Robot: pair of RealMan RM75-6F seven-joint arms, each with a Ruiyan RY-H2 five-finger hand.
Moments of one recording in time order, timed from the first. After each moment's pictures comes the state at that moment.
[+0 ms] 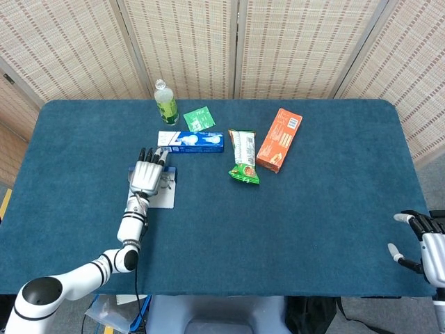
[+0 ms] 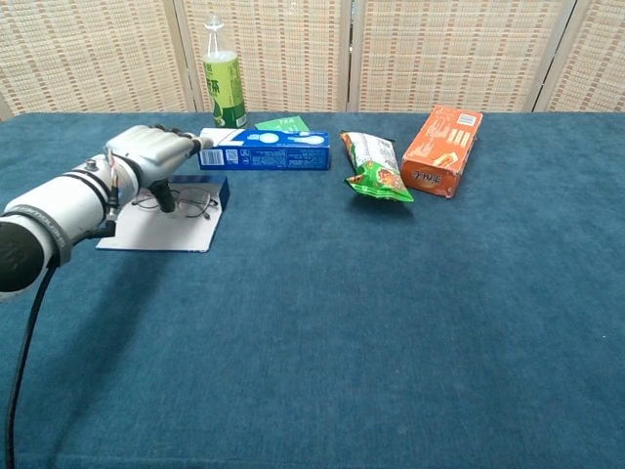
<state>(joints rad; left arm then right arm) -0.93 -1.89 -0.29 -0.83 0.85 0.89 0.71 -0.01 -1.04 0.06 -1.71 -1.46 1.53 0.05</state>
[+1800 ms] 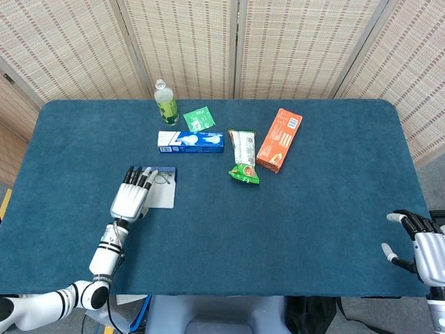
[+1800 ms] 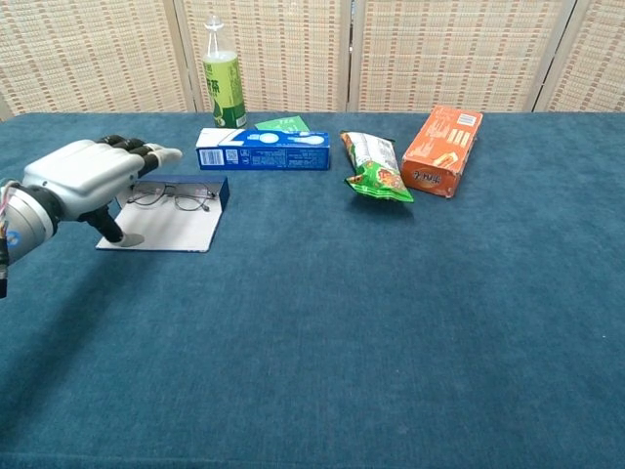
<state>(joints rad) -0.69 -1.68 -0.13 -1.23 1.10 1.14 0.62 0.00 -1.05 0.06 -1.72 -1.49 1.52 0.03</state>
